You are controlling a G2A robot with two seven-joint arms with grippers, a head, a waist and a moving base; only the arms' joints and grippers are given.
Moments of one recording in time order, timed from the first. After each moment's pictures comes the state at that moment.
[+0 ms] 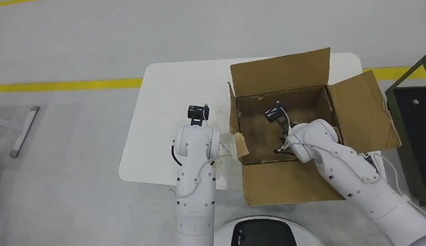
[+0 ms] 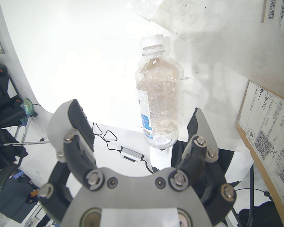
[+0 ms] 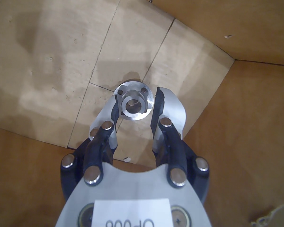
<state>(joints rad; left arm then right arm) 0.94 -1.91 -1.46 -1.53 2.07 -0.11 -1.54 -0.84 -1.19 0.92 -1.53 -1.29 0.17 1.28</state>
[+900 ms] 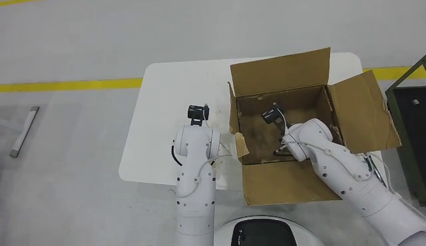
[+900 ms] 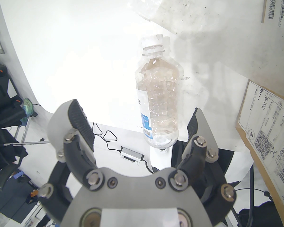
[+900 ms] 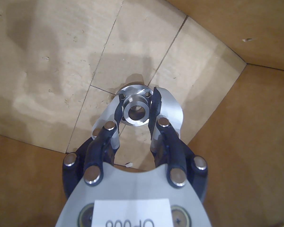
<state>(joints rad) 0.94 -1.91 -1.46 -1.53 2.07 -0.11 -1.54 -0.83 -1.23 0.93 -1.48 -1.31 0.14 1.29</state>
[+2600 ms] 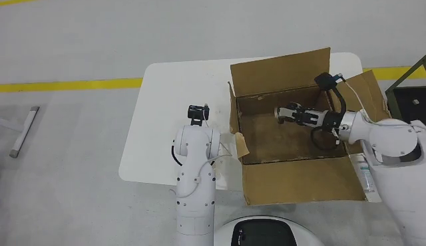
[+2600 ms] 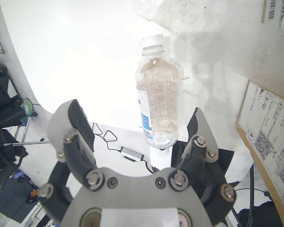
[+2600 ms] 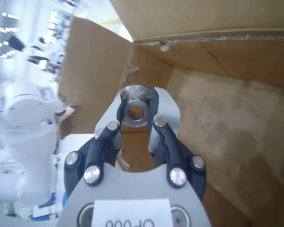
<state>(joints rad) 0.94 -1.91 -1.46 -1.53 2.07 -0.11 -1.54 -1.12 -1.22 1.59 -1.72 -0.16 -0.11 1.07</state>
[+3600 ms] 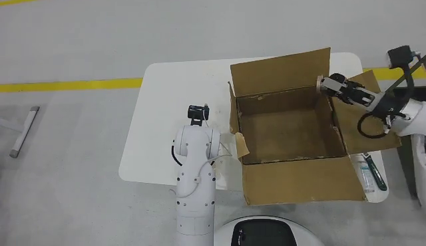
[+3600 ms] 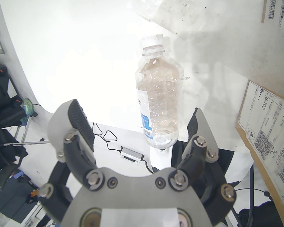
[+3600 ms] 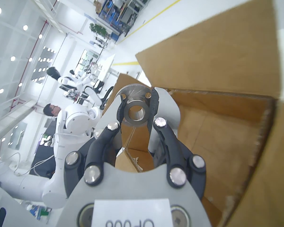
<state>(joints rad) 0.94 -1.91 -1.46 -1.53 2.07 -0.11 -1.54 -1.16 -1.17 1.87 -1.84 -0.10 -0.14 1.00</state>
